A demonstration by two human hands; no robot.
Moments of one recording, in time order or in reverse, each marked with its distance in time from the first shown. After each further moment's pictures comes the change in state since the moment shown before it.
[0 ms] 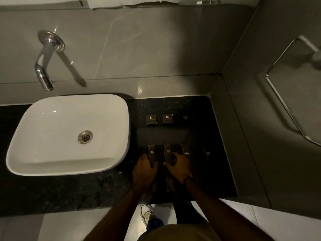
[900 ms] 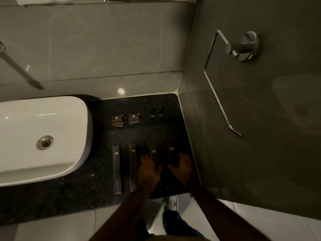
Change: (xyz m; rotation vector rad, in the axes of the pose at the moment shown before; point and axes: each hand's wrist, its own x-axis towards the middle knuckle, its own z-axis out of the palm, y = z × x) left_hand -0.052 0.122 0.097 0.002 -0.091 0.042; right_hand -0.017 0.104 -0.117 -0.106 0.113 0.034
